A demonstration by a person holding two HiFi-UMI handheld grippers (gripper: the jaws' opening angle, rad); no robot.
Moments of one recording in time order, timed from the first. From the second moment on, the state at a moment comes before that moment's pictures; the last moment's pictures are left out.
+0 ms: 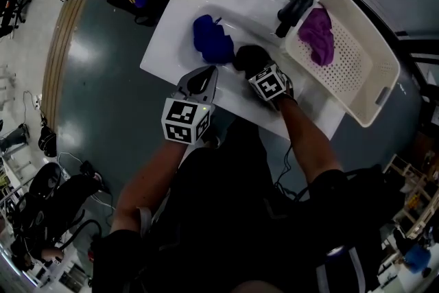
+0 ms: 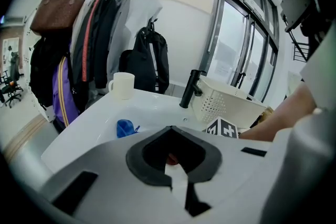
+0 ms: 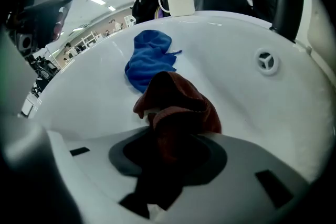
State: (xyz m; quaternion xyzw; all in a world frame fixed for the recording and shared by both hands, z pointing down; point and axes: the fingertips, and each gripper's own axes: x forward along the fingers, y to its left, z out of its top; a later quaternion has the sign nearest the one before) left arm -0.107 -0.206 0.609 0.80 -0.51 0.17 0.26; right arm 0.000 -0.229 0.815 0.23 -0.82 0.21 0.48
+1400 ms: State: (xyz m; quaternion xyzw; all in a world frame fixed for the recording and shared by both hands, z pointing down) left arm -0.086 -0.159 0.468 0.88 -0.44 0.06 0.17; right arm 0.014 -0.164 0.539 0.40 -0.86 0.17 0.29
